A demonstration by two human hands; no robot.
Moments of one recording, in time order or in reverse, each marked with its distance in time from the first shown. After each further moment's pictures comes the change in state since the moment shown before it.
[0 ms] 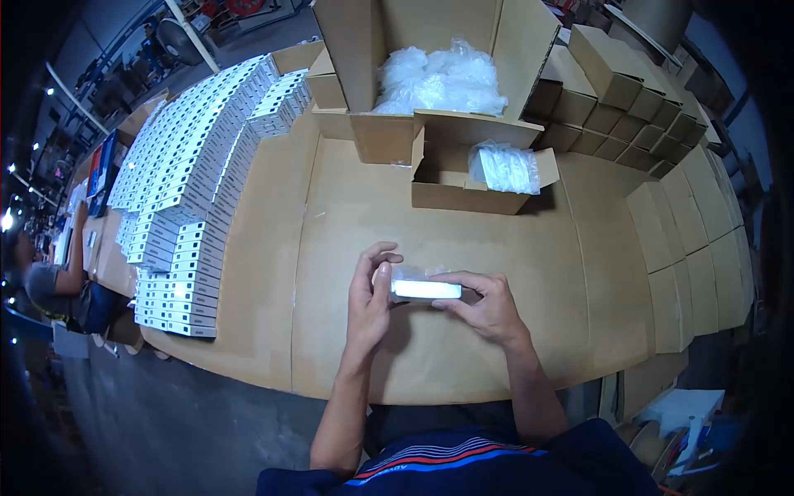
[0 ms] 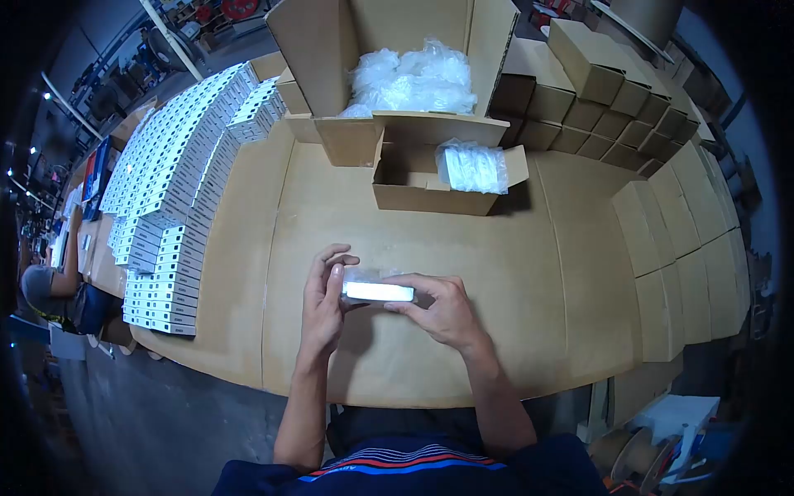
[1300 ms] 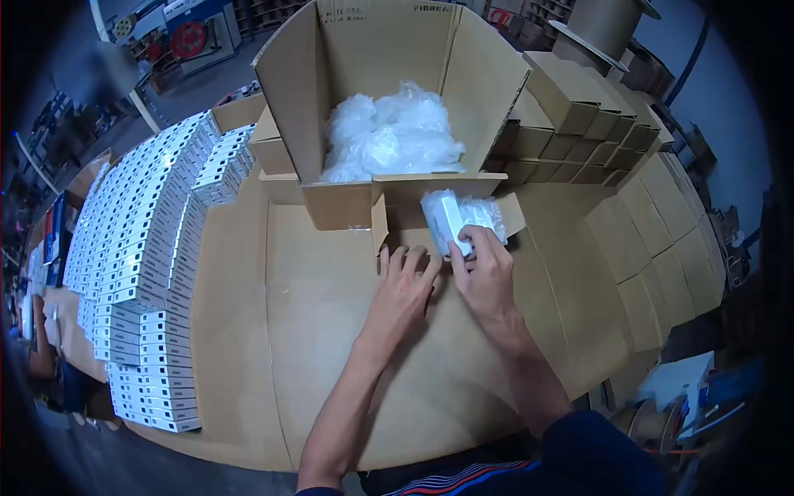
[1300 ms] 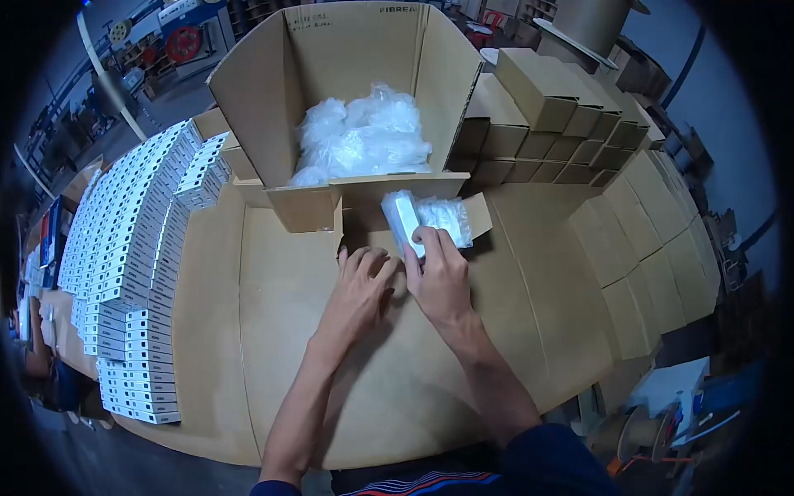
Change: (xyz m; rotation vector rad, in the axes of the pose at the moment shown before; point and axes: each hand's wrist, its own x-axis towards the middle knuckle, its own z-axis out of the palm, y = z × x) left_hand 0.128 0.003 0.056 1.154 -0.333 0.838; right_hand 0.109 0.016 -0.050 -0.717 0.692 -0.335
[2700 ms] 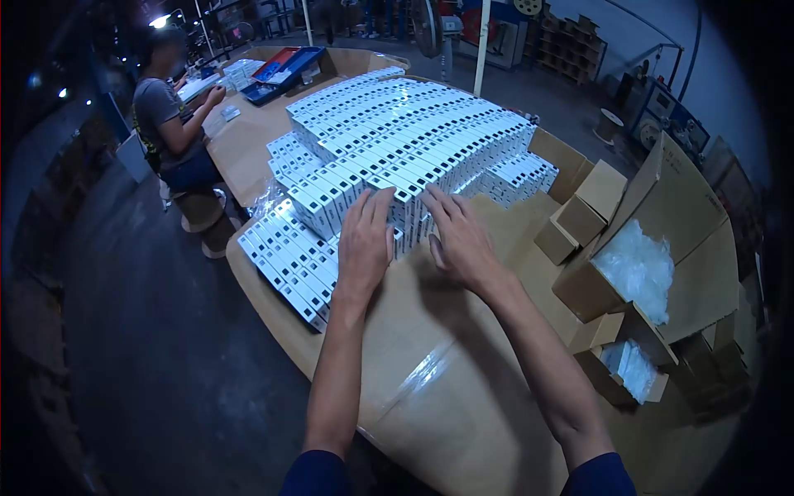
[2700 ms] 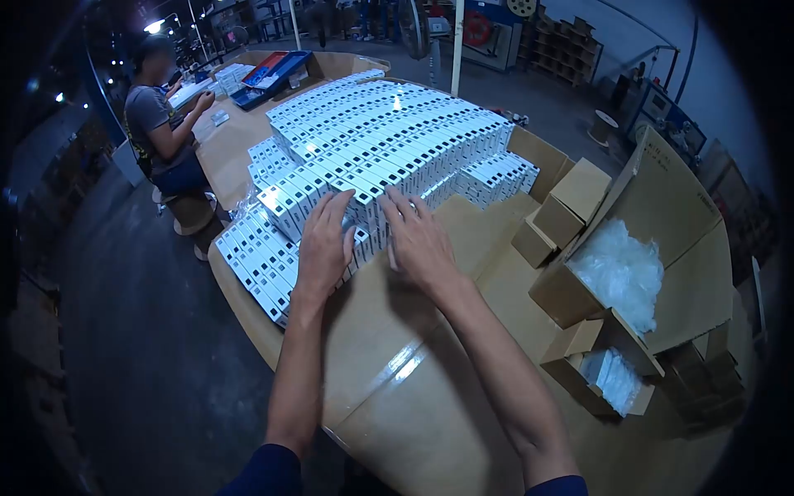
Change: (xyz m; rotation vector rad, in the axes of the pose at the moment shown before) left_hand -0.209 -0.162 -0.255 0.636 0.642 -0.726; right_hand 0.062 -0.293 0.251 0.396 -0.555 -0.857
